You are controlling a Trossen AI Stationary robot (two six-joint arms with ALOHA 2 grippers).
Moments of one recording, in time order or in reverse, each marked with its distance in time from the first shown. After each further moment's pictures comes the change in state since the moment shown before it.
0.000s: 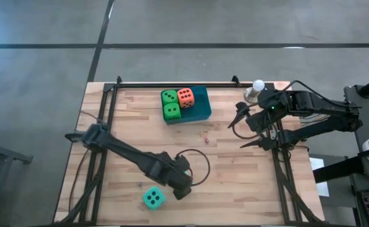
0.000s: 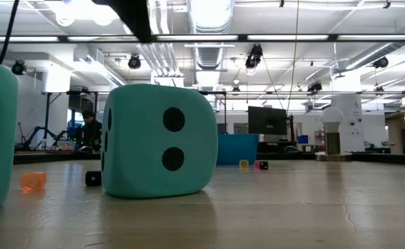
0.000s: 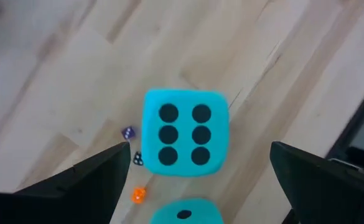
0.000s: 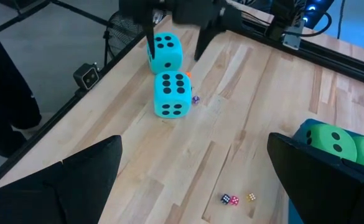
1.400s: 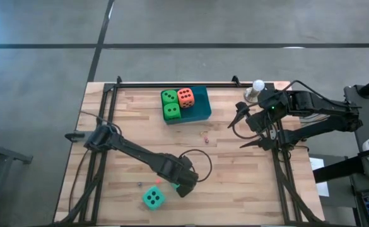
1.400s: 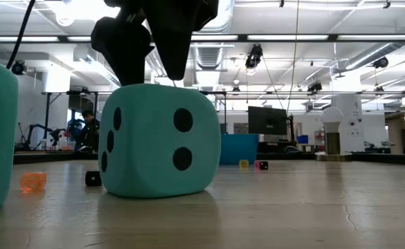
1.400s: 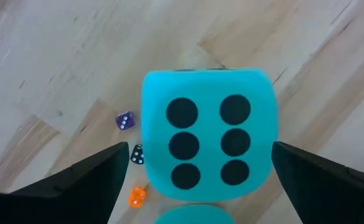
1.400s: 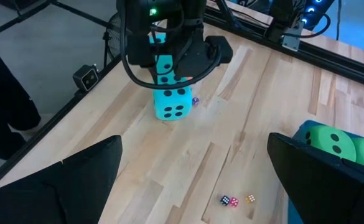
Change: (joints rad) left arm 0.055 0.082 -0.096 0.065 0.131 -0.015; right arm 0.000 0.000 0.000 0.006 0.000 0.001
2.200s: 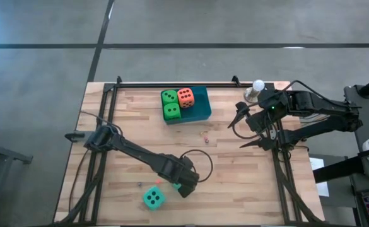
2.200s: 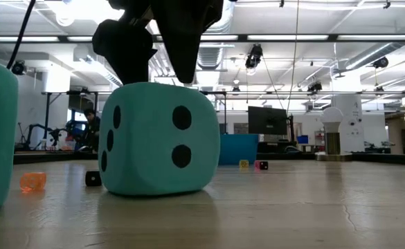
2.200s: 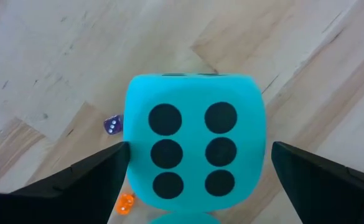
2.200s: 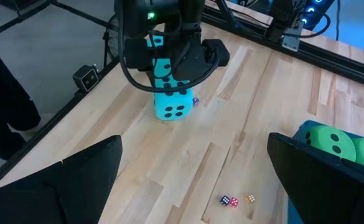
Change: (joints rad) left arm 0.000 0.015 -0.002 0.037 0.007 -0.026; right arm 0.000 0.000 0.000 0.000 0.000 -0.001
